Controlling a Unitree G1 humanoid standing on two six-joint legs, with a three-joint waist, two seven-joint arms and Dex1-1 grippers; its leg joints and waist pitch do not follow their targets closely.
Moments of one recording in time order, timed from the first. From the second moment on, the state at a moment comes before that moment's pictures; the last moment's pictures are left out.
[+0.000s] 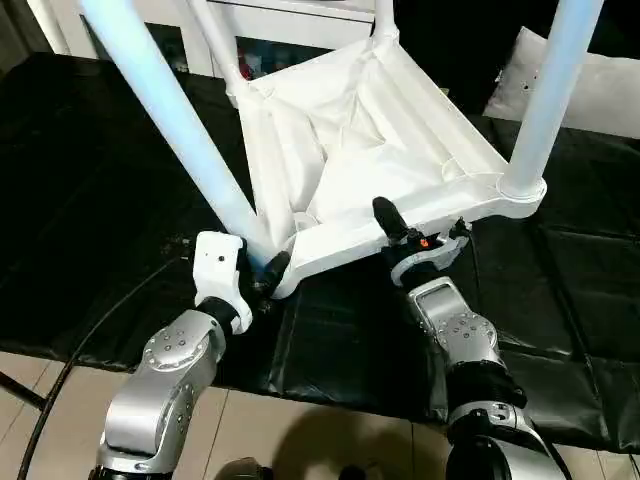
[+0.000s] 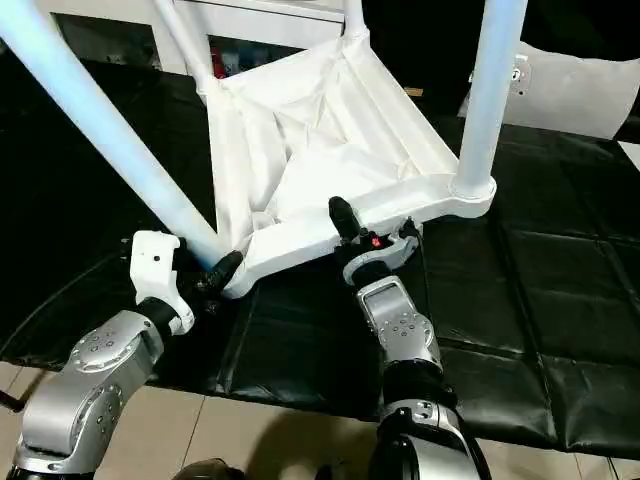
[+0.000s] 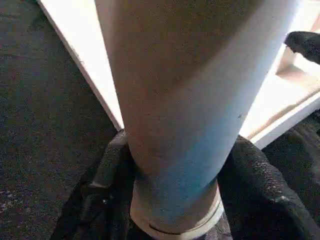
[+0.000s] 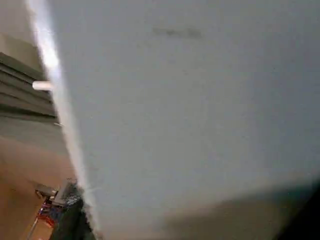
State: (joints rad) left arm -0.08 0.17 -0.08 -0.26 -0.24 0.53 -0.20; right arm -0.56 0.15 -0.44 0.64 0.86 0.36 0.42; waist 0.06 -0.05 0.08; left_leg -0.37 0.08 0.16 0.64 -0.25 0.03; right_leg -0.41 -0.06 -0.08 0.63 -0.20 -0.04
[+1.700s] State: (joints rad) left arm 0.10 0.45 -0.12 -0.49 -0.35 0.43 -0.57; right arm -0.31 -0.01 -0.26 -0.03 0.26 0.11 0.04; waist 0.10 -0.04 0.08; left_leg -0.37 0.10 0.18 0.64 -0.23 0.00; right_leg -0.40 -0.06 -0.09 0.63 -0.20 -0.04
